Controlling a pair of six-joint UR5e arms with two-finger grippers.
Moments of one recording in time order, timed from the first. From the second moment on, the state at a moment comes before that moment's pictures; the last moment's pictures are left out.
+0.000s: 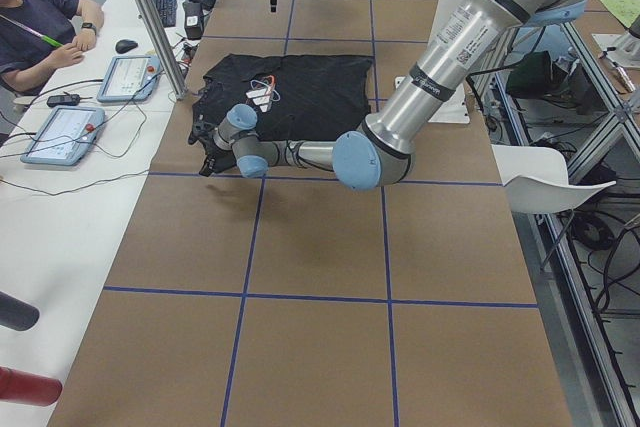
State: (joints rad) left arm -0.92 -2.27 -0.83 -2.65 -1.71 -0.95; right arm 1.04 -1.07 1.59 -1.49 2.14 0.67
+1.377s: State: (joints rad) left arm -0.89 -2.25 -0.85 -2.65 -1.71 -0.89; right arm 1.03 -1.07 1.59 -1.49 2.14 0.68
